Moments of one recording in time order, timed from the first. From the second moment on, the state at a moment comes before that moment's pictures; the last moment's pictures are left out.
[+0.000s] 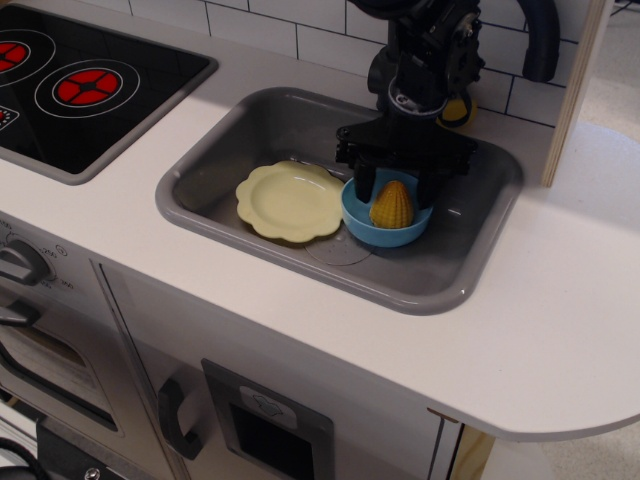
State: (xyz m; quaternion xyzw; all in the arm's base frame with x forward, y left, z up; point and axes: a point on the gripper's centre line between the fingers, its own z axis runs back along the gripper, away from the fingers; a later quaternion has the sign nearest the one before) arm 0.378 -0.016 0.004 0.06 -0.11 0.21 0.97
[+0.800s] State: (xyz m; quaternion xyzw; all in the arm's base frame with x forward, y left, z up) arm 0.379 -0.023 0.029 0.03 -0.12 0.24 0.96
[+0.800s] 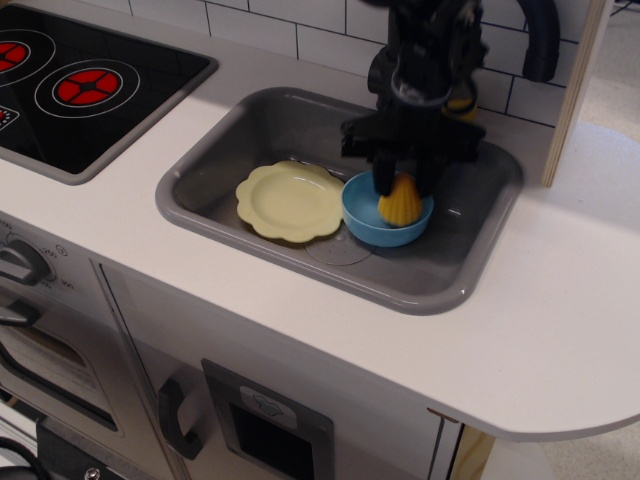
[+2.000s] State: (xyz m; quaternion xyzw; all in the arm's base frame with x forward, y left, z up) arm 0.313 -0.044 0.032 -0.02 -0.09 0.17 0.98
